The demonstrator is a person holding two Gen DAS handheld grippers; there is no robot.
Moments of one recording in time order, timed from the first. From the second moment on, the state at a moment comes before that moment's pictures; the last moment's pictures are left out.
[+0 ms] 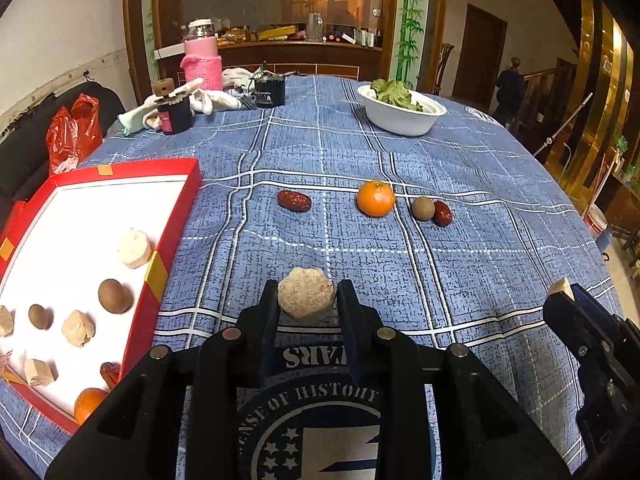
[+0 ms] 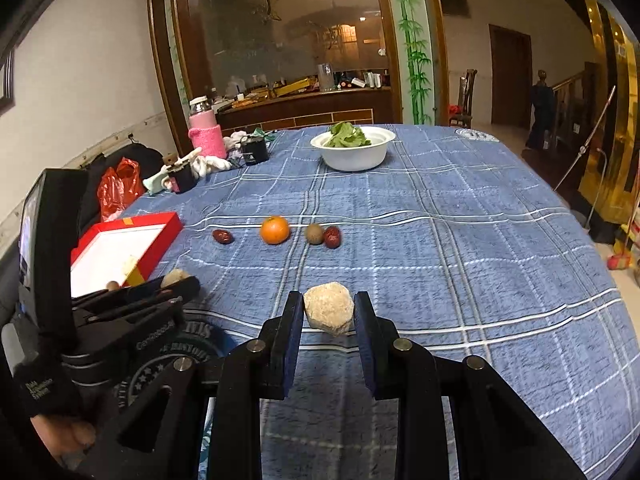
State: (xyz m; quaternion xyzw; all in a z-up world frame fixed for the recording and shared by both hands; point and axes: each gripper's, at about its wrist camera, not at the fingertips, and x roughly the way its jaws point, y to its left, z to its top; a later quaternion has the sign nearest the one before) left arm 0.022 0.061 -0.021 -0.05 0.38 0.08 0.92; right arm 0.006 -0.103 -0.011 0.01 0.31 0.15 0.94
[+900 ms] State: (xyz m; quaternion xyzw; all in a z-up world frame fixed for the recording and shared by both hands) left arm -0.008 0.076 -0.007 -0.08 0.31 0.13 0.94; right arm 0.002 -0.111 -0.010 0.02 0.30 0.12 0.95
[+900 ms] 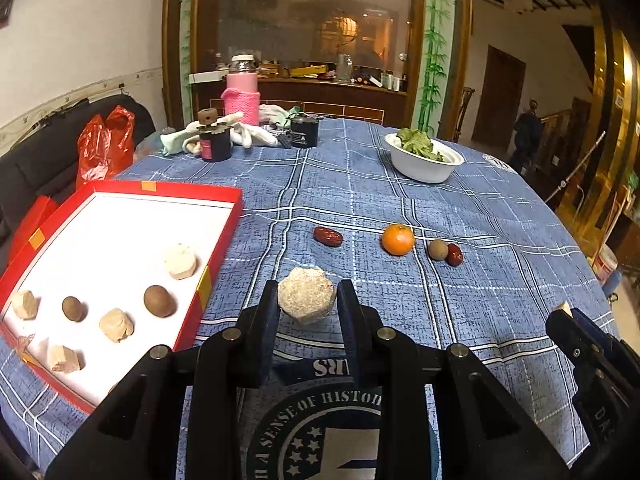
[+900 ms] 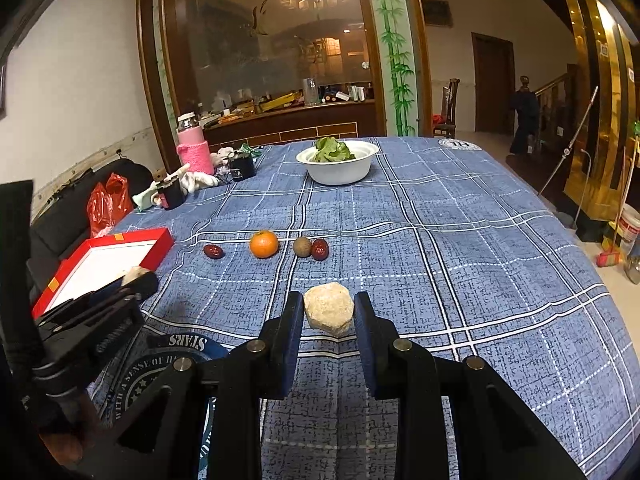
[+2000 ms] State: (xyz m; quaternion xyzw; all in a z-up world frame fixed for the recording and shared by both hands) left arm -0.024 0.115 -0.005 -0.11 0.32 0.18 0.92; right arm 0.002 -0.100 -0.010 0.00 0.30 0.12 0.95
